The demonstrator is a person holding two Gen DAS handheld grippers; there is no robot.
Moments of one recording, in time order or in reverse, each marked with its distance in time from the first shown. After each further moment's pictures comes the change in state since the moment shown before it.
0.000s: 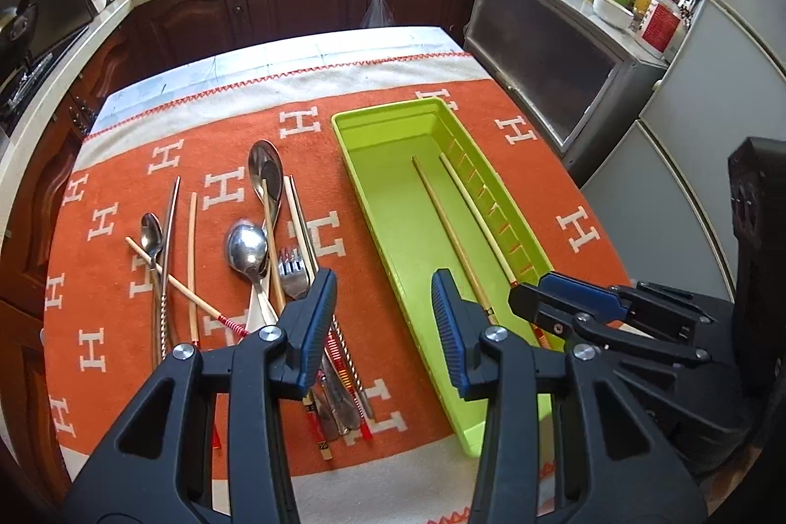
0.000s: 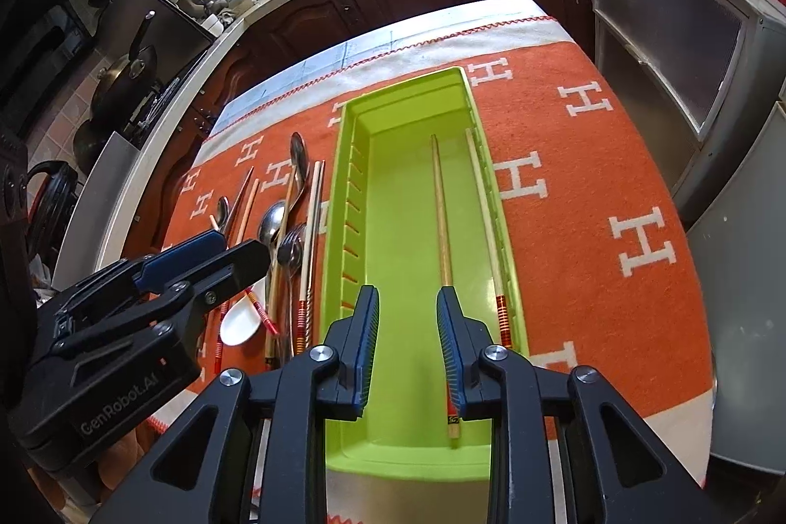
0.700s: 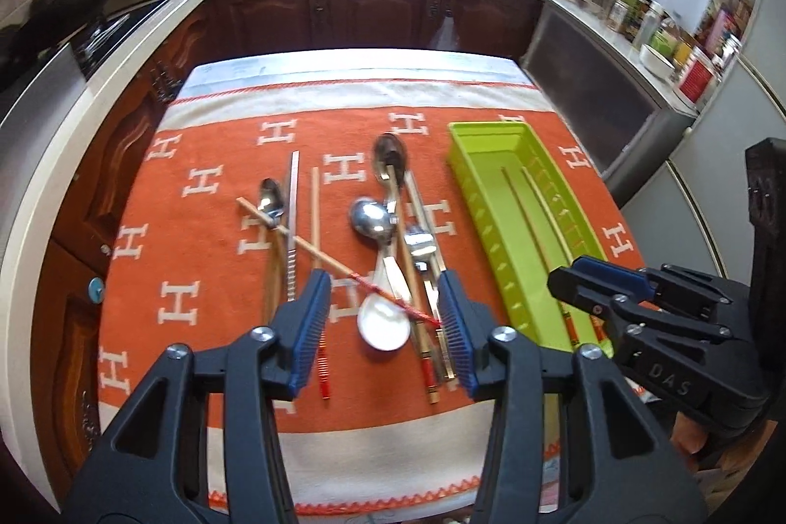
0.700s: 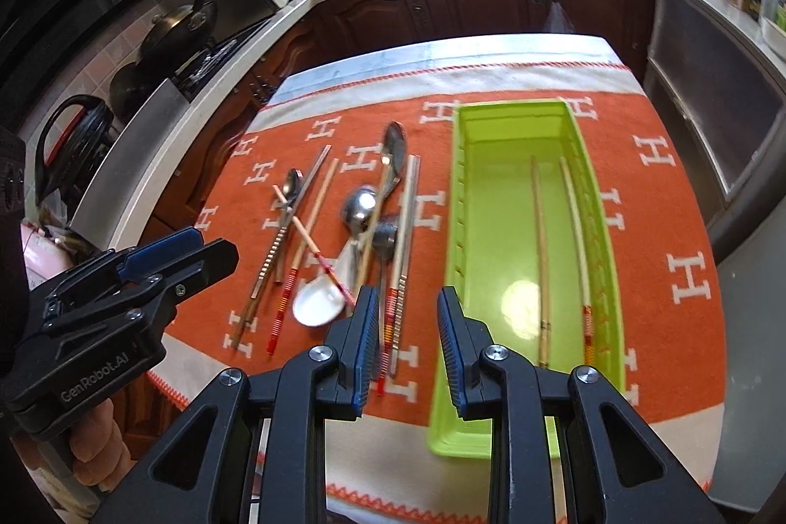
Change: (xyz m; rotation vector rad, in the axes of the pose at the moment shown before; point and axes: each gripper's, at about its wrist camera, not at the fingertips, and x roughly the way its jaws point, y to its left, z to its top) left arm -0.074 0.100 -0.037 -0.162 -0.041 0.086; right arm -0.021 0.104 -0.004 -0.210 -0.009 0.040
